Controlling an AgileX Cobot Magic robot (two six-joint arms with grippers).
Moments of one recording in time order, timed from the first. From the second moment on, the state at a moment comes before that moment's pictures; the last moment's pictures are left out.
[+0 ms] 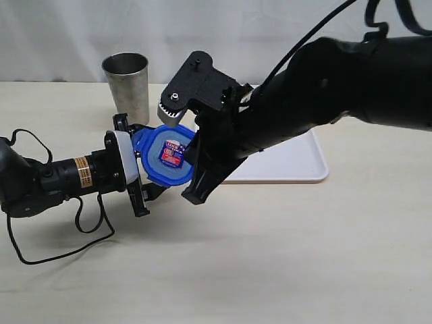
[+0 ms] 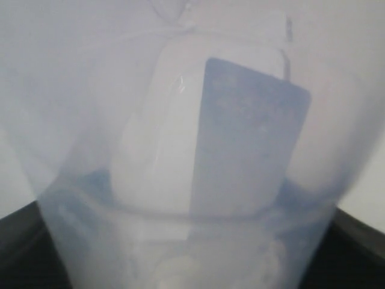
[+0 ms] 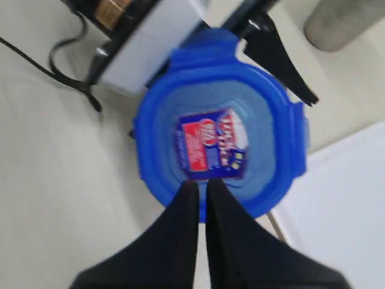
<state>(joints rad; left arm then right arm) -0.20 2.24 -0.87 0.92 -1.19 0.53 0.69 1.65 -1.15 0.29 0.48 -0.69</state>
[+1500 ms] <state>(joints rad) -0.20 2.20 -0.86 1.04 -1.18 0.44 0.84 1.59 -1.17 -0.22 0.35 -1.26</state>
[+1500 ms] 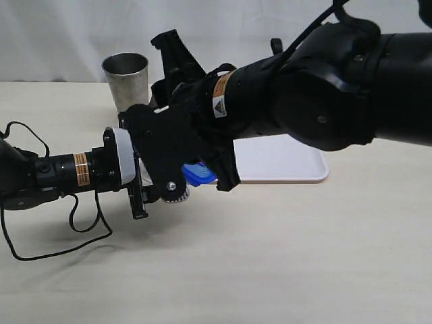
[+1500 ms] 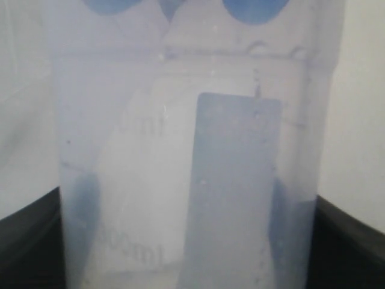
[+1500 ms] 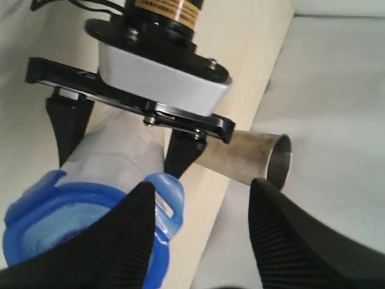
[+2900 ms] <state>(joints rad) -0.20 2.20 -0.86 0.99 -1.17 0.40 0.64 1.78 -1.46 0.22 0.69 0.47</state>
